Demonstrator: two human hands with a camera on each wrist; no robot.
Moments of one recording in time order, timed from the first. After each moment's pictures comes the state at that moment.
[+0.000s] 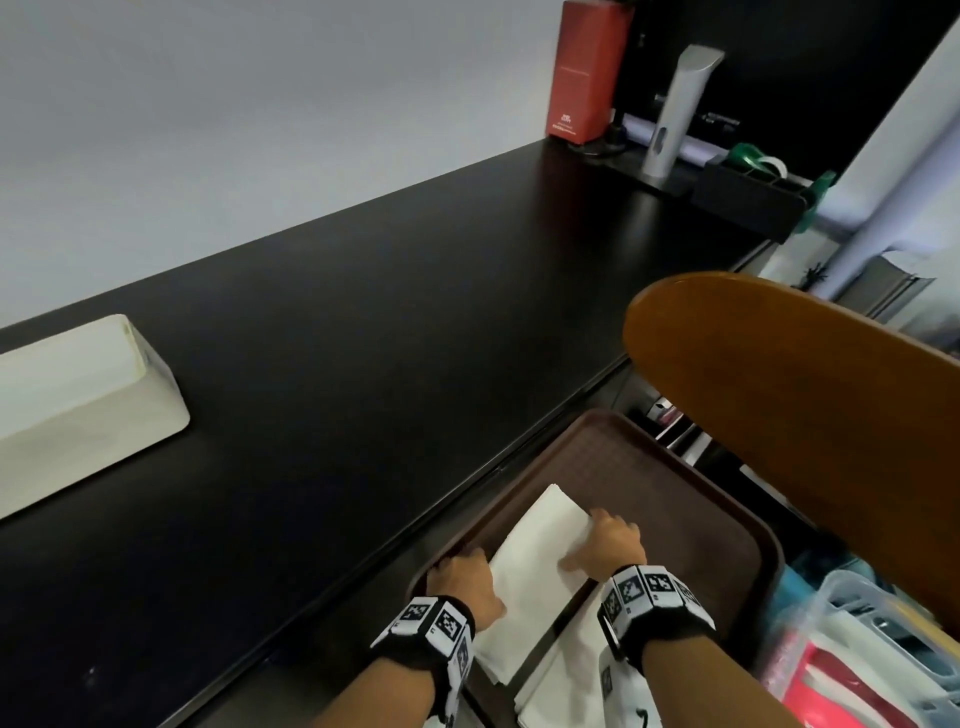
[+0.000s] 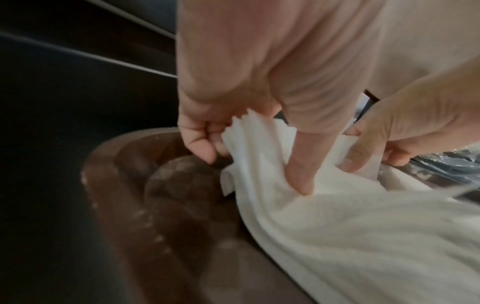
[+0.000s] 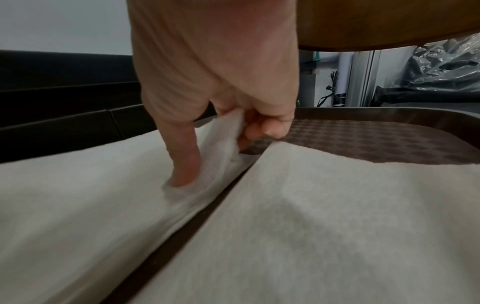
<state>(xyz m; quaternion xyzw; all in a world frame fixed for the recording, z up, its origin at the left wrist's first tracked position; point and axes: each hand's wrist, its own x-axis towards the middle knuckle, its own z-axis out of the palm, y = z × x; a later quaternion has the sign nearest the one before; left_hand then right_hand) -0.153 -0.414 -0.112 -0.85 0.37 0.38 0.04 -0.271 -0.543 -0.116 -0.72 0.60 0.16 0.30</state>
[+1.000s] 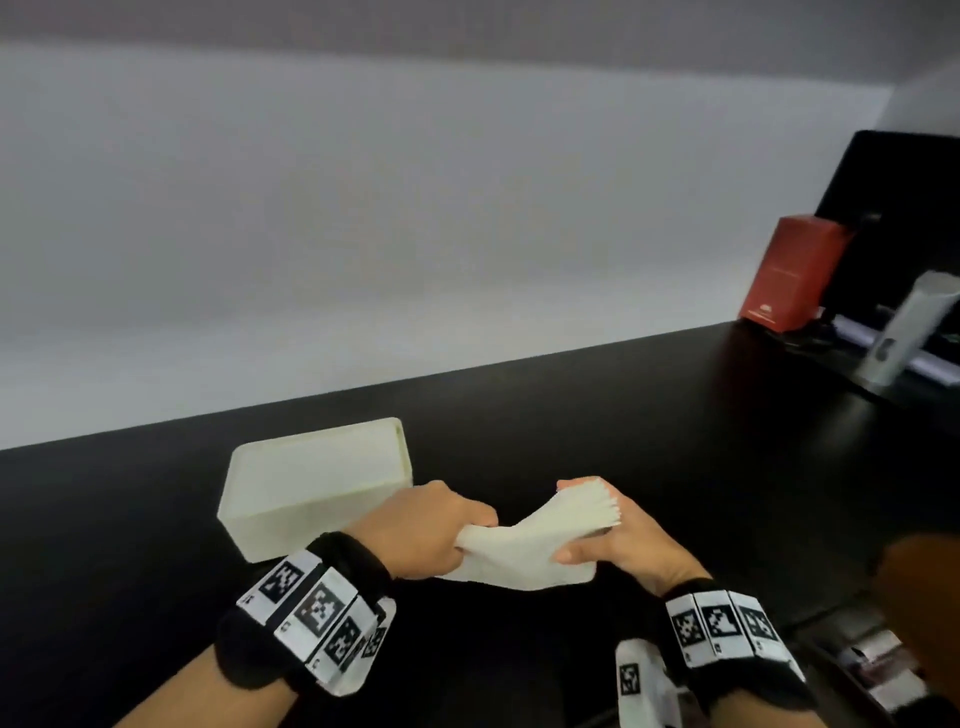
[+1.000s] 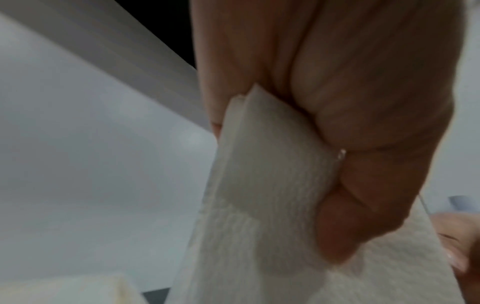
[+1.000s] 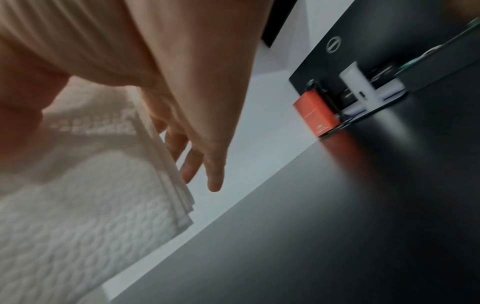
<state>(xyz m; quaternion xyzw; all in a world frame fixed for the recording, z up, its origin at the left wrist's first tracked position) 0.065 -0.300 0.119 -0.83 0.53 0.15 -0.06 -0.056 -0.505 0.064 -0.75 0.20 -0.01 0.63</state>
